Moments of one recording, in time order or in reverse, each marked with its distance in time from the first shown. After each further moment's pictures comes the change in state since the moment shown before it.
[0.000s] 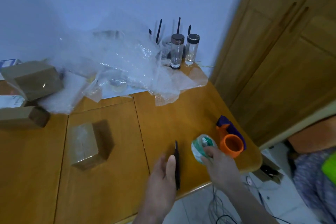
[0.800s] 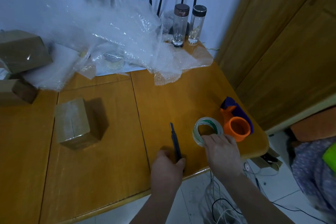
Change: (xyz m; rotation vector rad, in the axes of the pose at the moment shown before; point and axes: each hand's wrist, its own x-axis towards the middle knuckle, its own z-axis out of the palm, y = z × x) left_hand 0.058 -0.073 0.053 0.192 0.085 -0.151; right_hand 0.017 0.050 0.064 -0.515 0.348 -0.377
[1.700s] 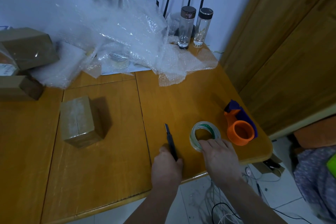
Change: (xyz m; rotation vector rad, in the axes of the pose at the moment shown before) left_hand 0.022 -0.006 0.005 0.151 0.071 0.100; right_hand -0.002 -0.013 -0.005 0.010 -0.033 -0.073
